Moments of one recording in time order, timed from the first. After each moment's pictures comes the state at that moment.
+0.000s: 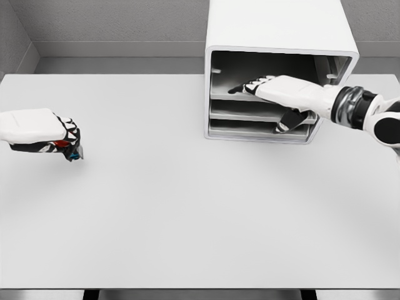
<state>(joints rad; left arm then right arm) -0.66 1.11 -0.69 -1.56 -0.23 -0.61 -0.61 -0.72 -0.76 0.67 -1.75 0.23 -0.02 0.61</state>
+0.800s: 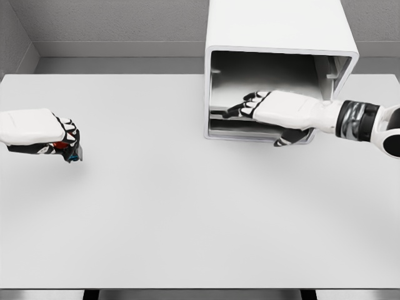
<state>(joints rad) -0.66 1.14 -0.69 -1.60 -0.21 -0.61 -0.61 -0.68 -0.79 0.67 -1.75 0.27 -0.31 0.61</state>
